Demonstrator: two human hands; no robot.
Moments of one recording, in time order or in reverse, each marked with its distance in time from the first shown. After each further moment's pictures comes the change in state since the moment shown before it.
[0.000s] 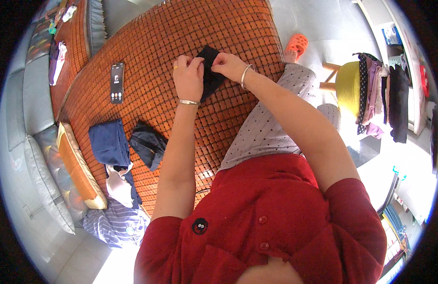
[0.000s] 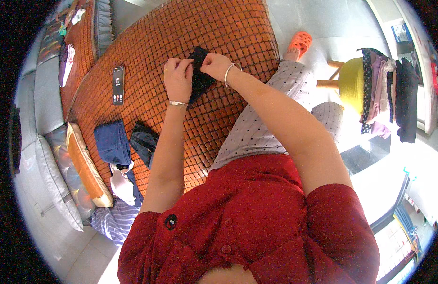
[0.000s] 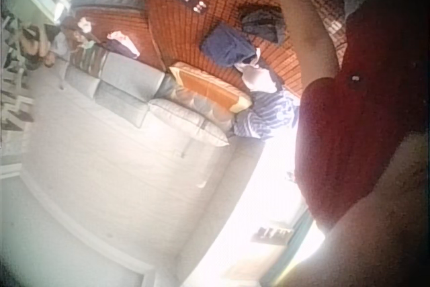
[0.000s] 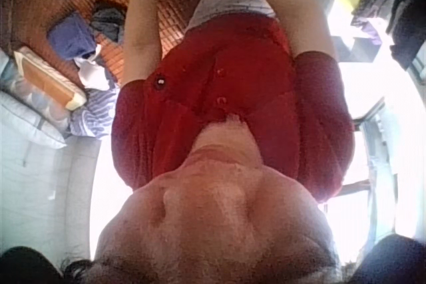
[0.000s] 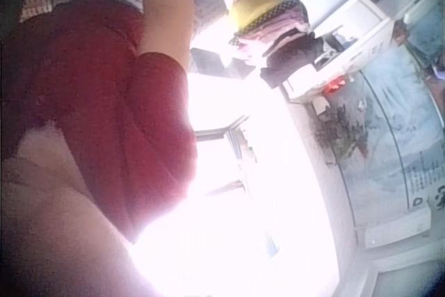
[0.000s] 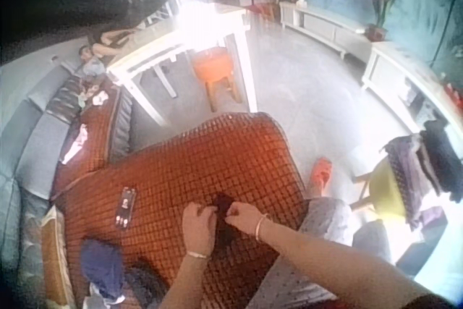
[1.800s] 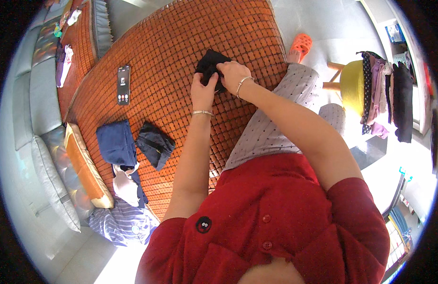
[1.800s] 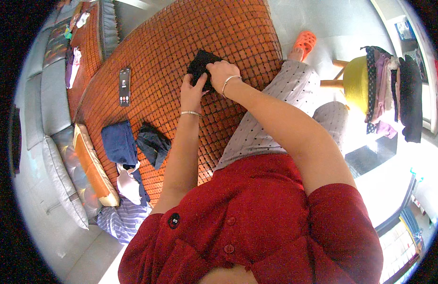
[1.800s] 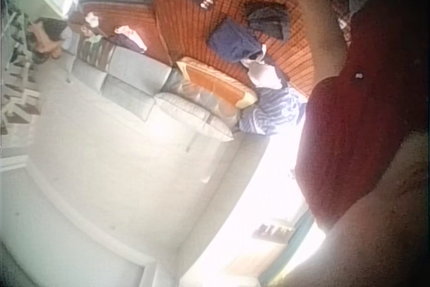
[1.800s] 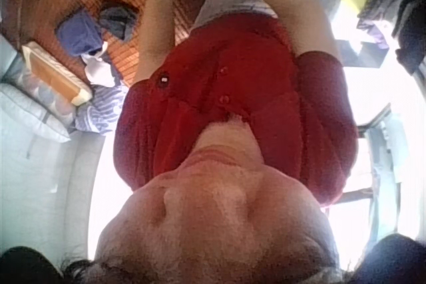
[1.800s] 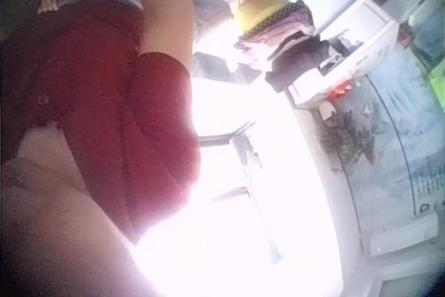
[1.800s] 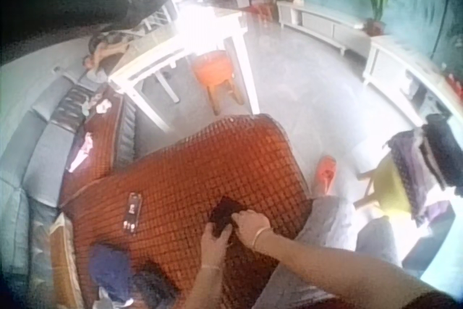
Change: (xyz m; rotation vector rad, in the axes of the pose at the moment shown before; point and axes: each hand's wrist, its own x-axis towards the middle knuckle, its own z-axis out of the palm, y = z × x) left_hand -0.027 0.029 0.005 -0.770 -0.221 -0.949; right_hand -0.027 -0.013 0.018 -0.705 0.105 -0.091
